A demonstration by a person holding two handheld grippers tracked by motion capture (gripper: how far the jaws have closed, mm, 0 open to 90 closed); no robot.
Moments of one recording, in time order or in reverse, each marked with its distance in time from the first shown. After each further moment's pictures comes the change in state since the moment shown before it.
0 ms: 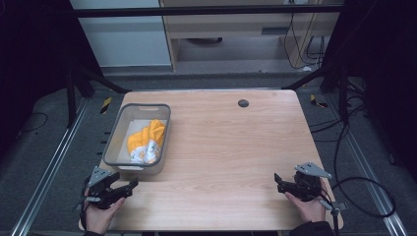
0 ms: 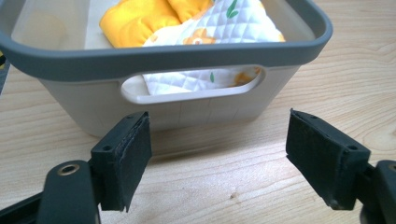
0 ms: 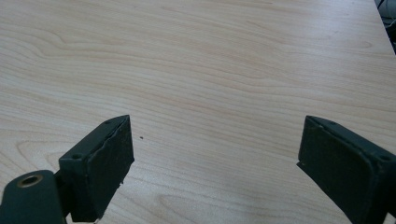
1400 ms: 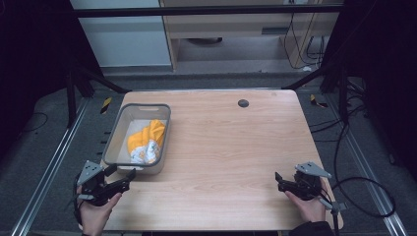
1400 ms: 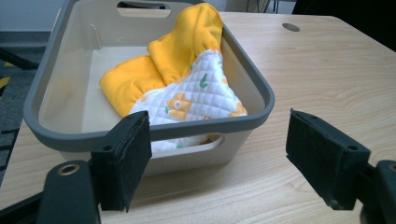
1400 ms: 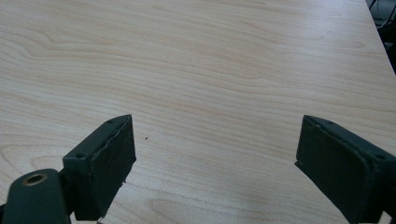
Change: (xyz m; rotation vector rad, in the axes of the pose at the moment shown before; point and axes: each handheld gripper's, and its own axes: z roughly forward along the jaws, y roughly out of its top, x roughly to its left) left arm -0.012 0.032 -0.027 -0.122 -0.035 0.000; right arm -0.002 -0.001 0.004 -0.003 -0.021 0.000
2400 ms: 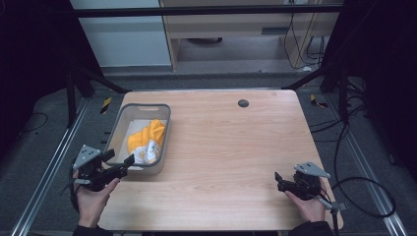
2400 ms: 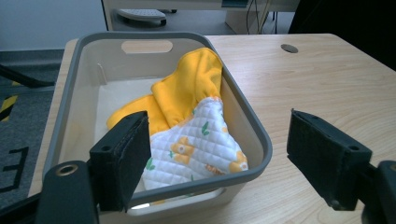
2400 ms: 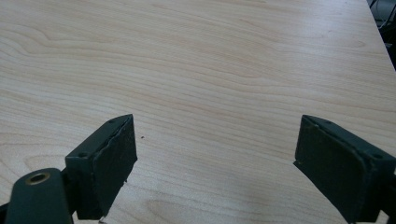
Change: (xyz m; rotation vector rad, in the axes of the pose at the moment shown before) left arm 0.000 0.044 0.003 -0.028 0.008 0.024; right arm 0.000 -0.002 0.003 0.001 -0.004 -0.006
